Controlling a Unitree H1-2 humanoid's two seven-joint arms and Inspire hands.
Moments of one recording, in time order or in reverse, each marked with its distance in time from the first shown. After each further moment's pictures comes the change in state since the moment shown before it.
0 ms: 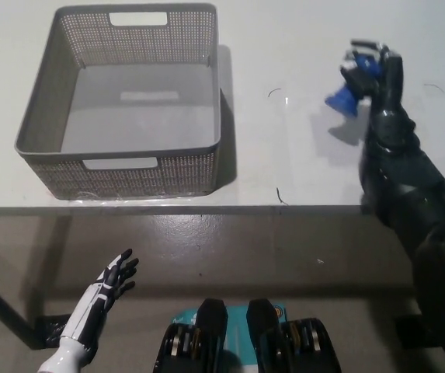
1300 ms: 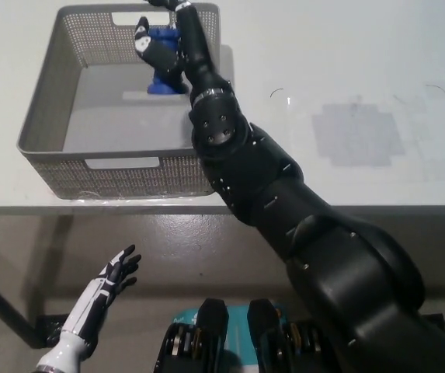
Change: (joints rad) left_arm -0.025 0.017 -0.007 -0.002 0.009 0.002 -0.021; right_arm -0.165 0.320 0.305 0.040 -0.122 -0.027 -0.053
